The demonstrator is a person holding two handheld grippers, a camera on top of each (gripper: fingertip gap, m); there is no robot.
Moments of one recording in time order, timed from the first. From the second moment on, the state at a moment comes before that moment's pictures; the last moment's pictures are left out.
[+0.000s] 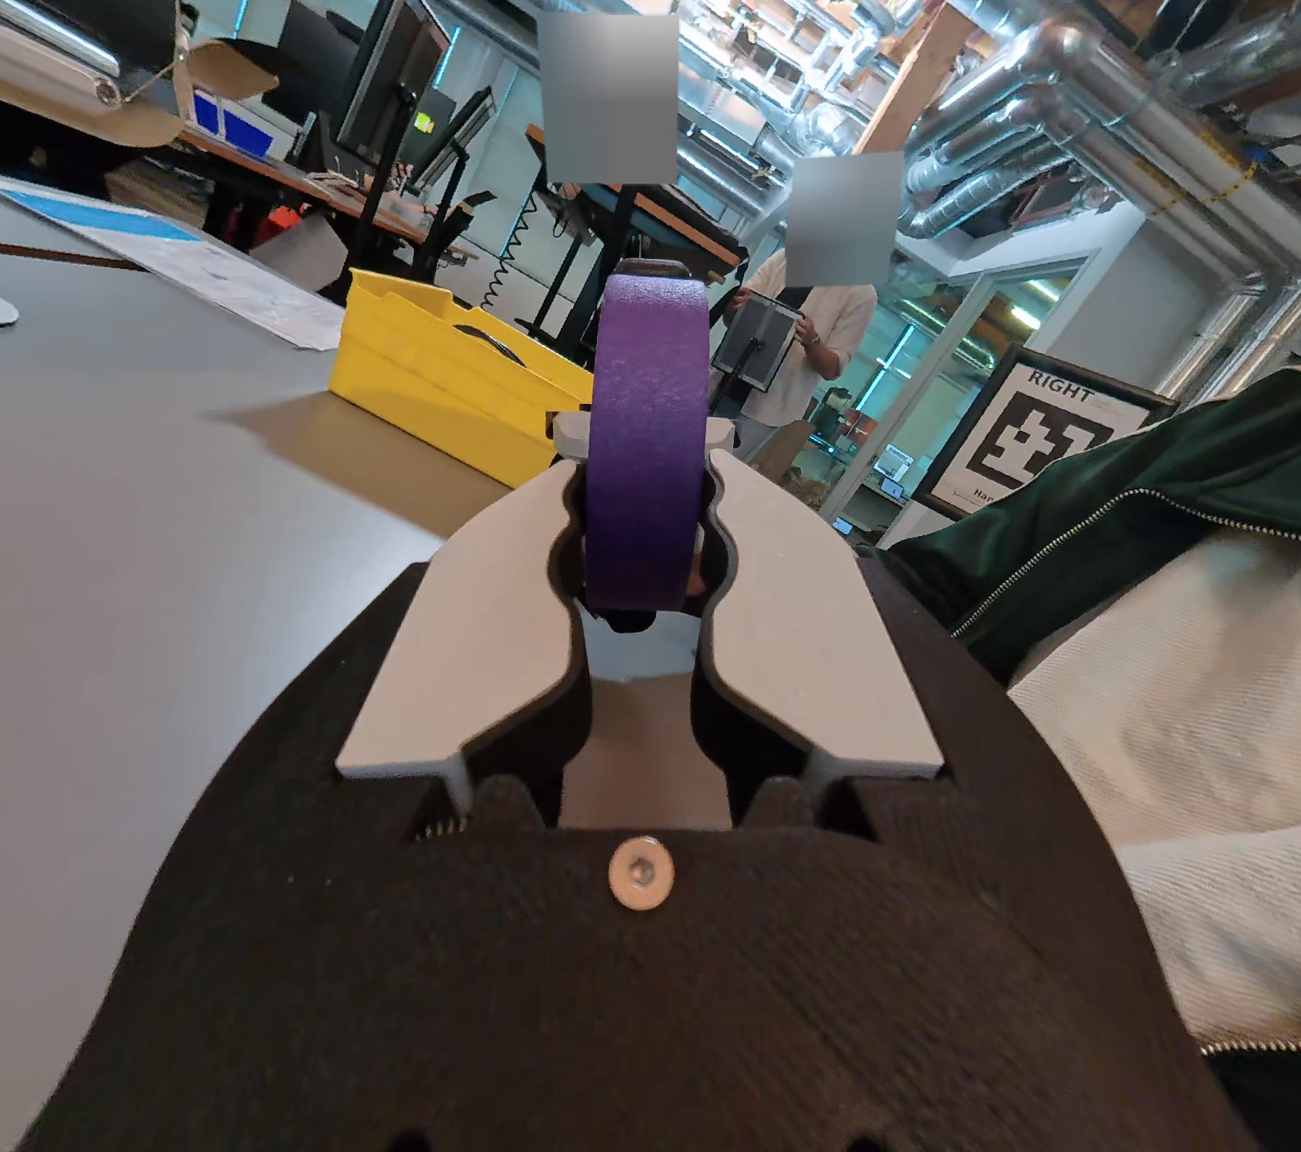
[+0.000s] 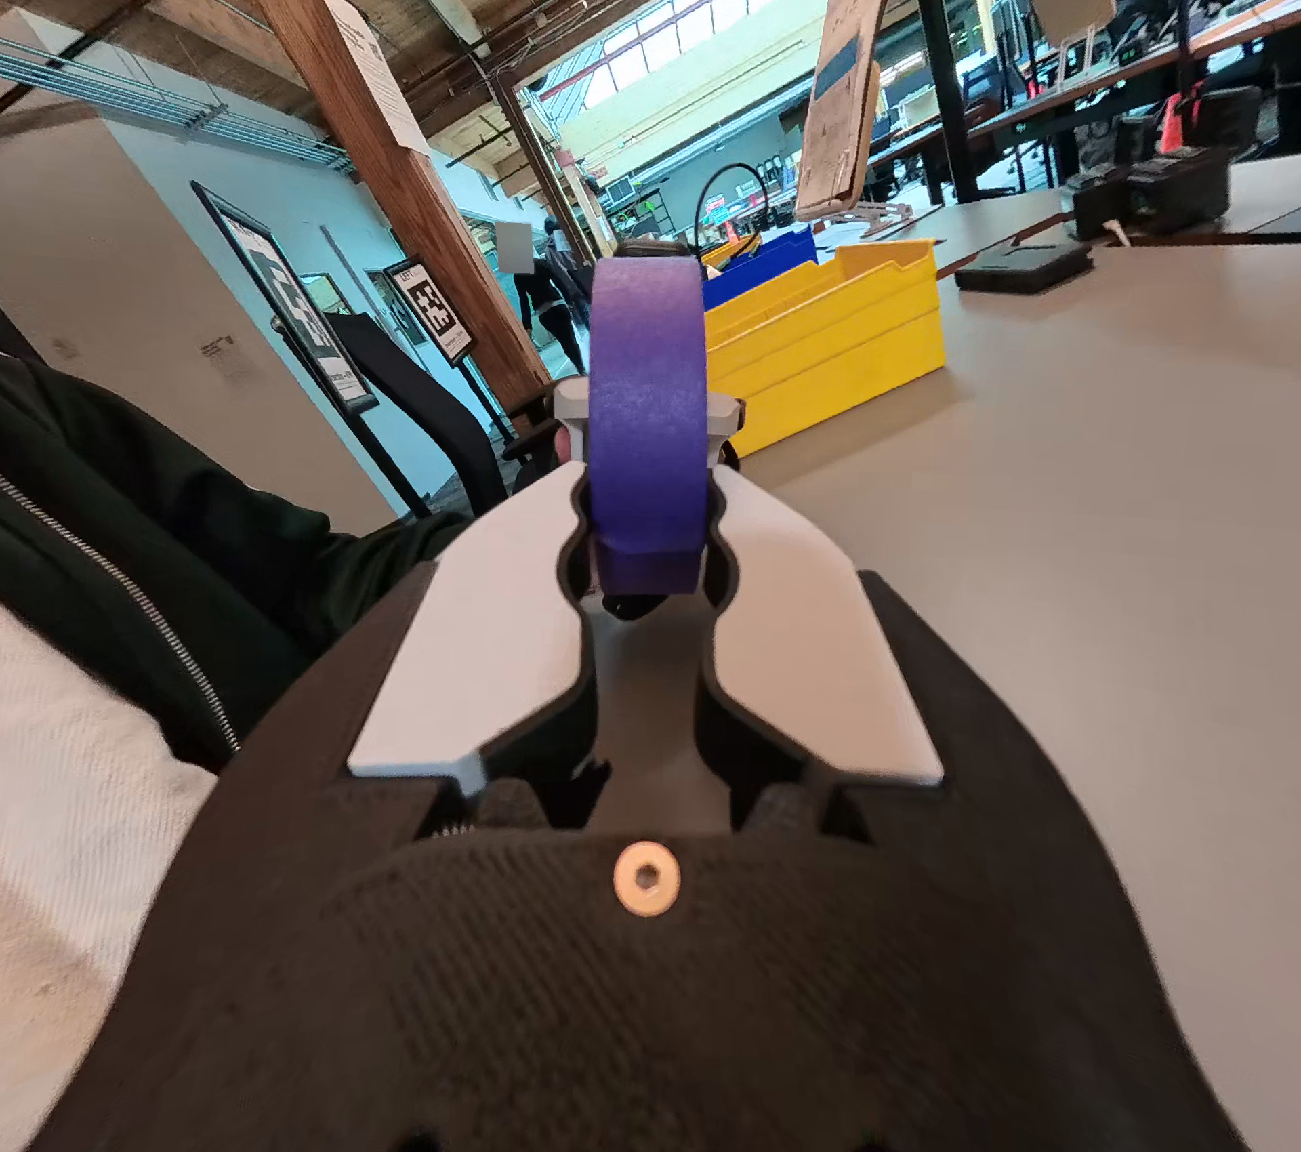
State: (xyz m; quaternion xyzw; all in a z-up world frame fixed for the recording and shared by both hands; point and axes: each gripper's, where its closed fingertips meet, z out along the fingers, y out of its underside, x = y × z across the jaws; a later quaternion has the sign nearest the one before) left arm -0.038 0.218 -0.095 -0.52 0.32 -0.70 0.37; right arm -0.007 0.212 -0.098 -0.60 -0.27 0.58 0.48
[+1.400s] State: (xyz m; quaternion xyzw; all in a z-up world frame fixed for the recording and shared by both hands) left arm -0.042 0.227 -0.102 -0.57 0.30 -0.65 0.41; right arm 0.008 0.240 -0.120 -0.66 -0.36 0.27 0.60
